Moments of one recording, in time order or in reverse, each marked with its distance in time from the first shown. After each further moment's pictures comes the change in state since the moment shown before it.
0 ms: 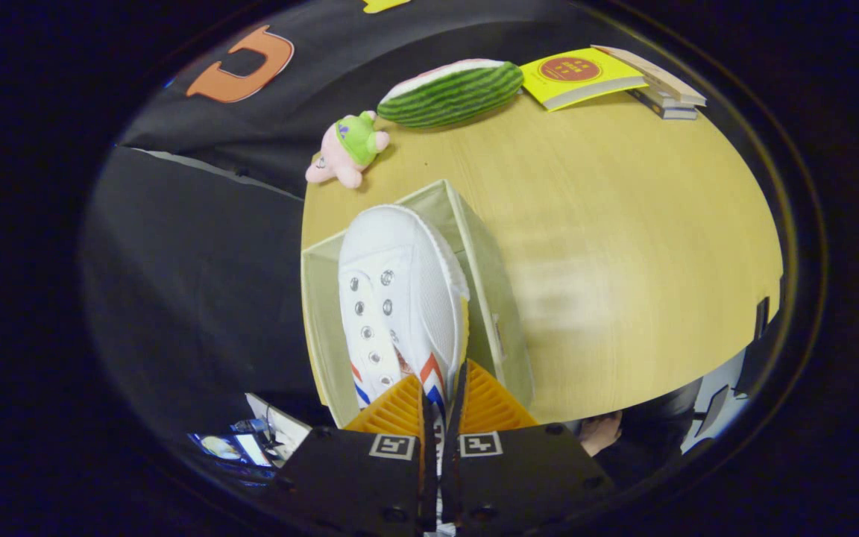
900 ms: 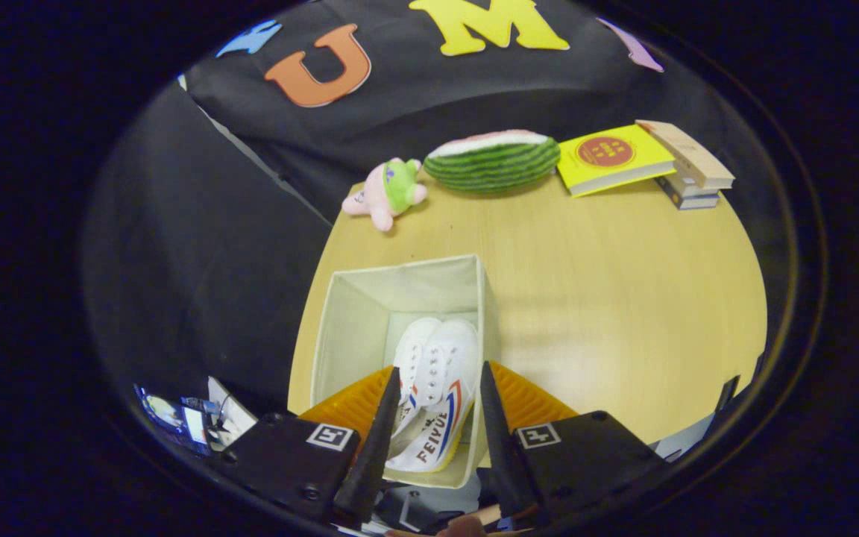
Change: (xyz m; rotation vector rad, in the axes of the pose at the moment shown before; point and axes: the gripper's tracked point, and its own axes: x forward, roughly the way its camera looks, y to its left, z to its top) arm -0.058 0.000 0.046 -0.263 -0.375 0.046
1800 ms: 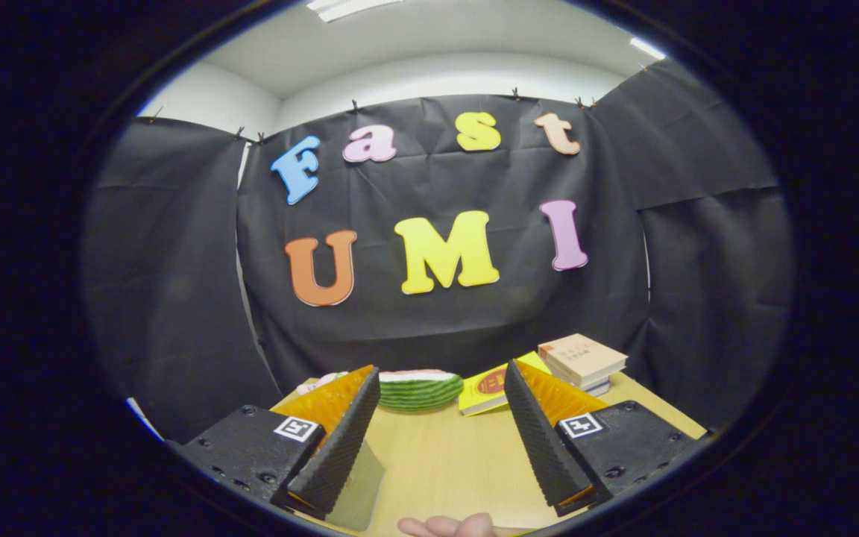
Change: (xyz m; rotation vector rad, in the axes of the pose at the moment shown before) arm -0.212 -0.099 0.075 -0.213 -0.944 -0.164
